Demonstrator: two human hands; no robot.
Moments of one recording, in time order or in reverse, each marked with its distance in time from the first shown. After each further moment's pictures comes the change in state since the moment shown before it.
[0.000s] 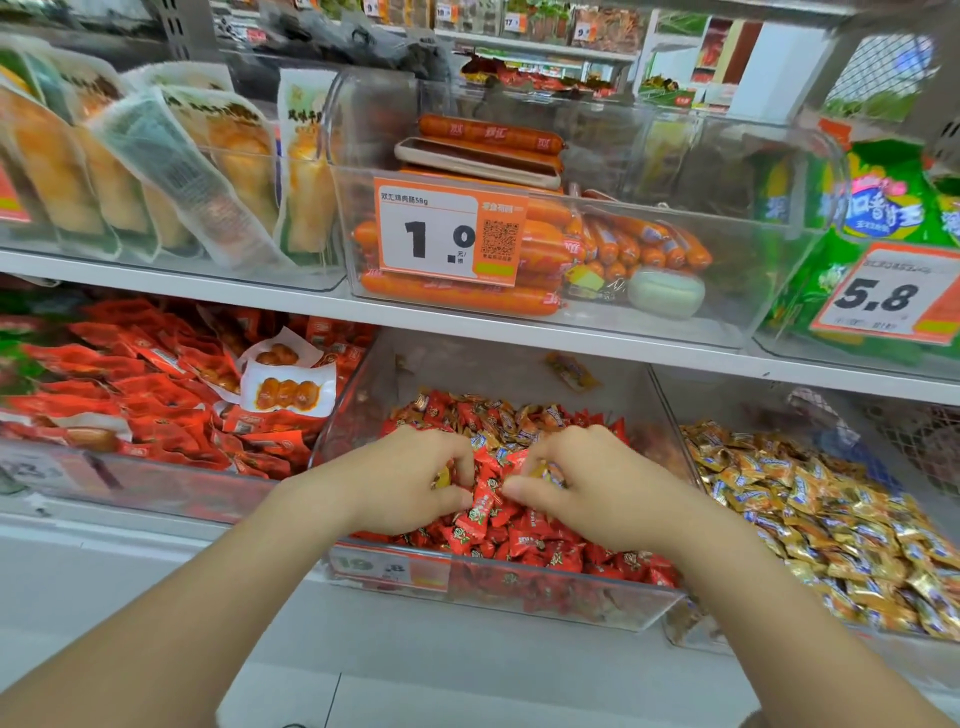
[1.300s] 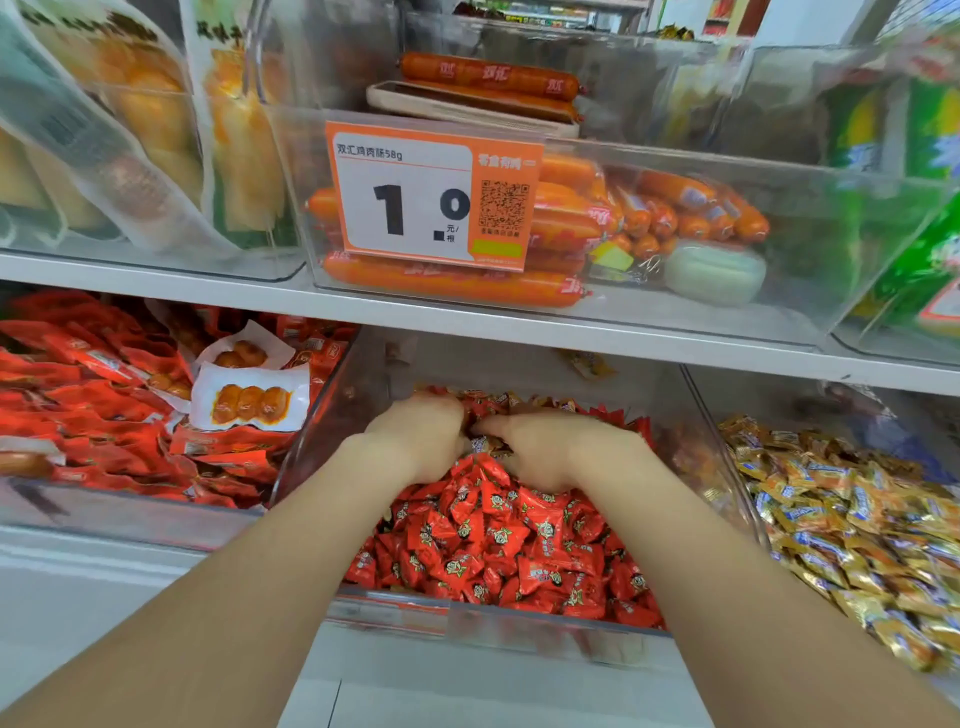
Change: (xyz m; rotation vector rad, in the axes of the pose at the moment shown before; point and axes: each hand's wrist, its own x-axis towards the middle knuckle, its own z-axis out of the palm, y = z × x) left_hand 0.101 -0.042 0.021 0.233 0.061 -0.216; right_hand 0.122 0.035 0.038 -0.273 -0.352 0.075
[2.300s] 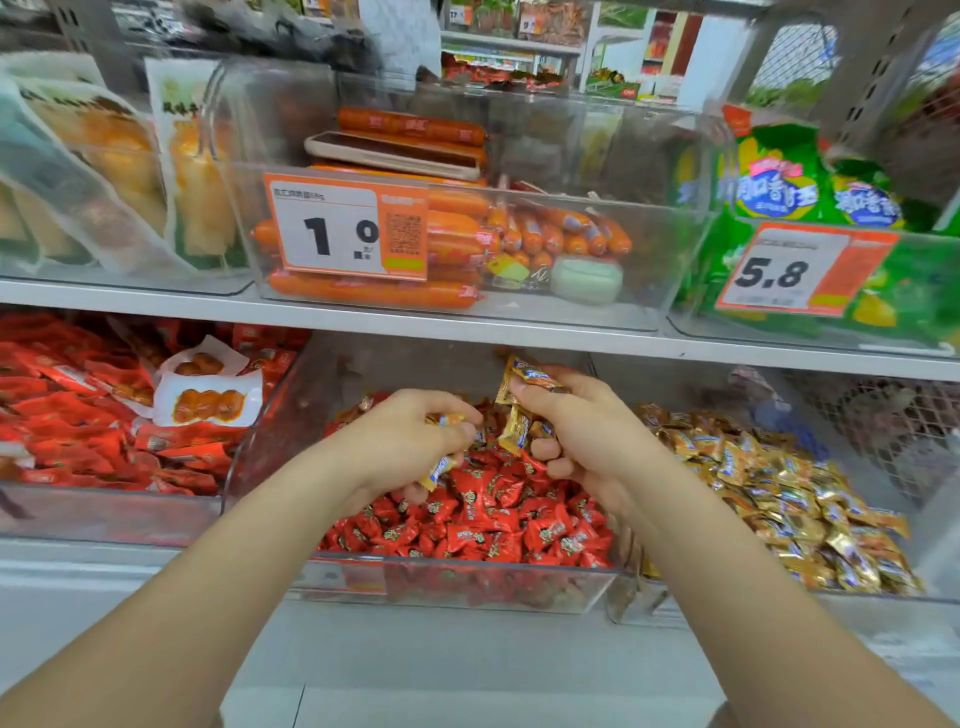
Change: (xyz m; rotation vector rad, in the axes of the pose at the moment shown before) left_hand -0.084 0.076 -0.042 -0.979 -0.059 -0.060; right_hand -0.127 0.013 -0.005 1.552 0.553 0.227
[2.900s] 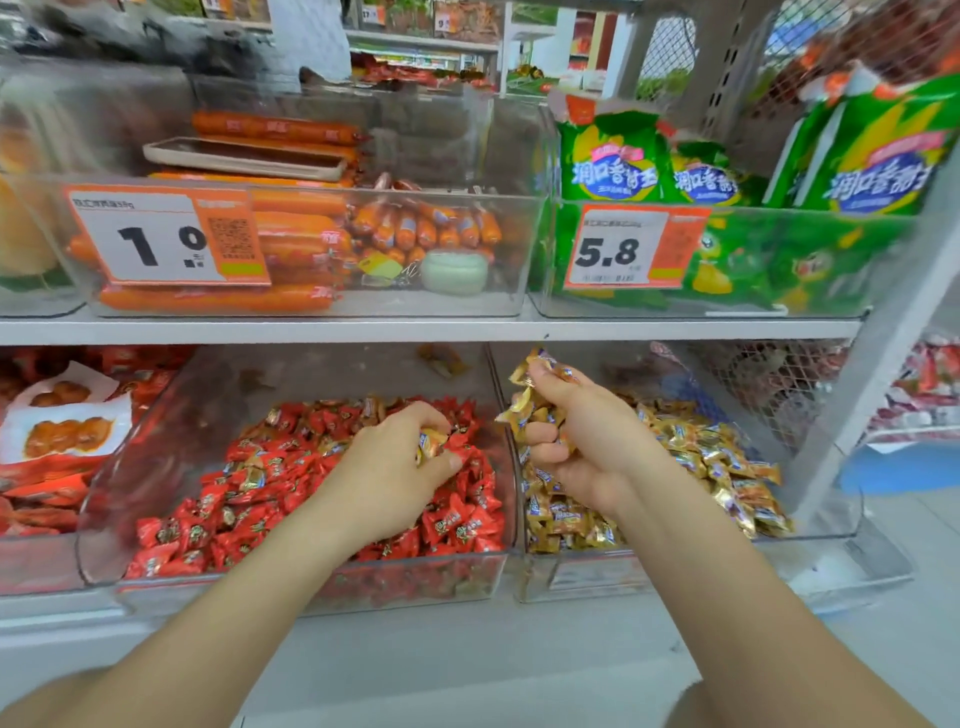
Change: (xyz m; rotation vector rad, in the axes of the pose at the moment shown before) left_hand -0.003 0.024 0.086 0.419 0.106 0.206; right_hand -0.038 0.001 -0.088 0.486 0.144 0.114
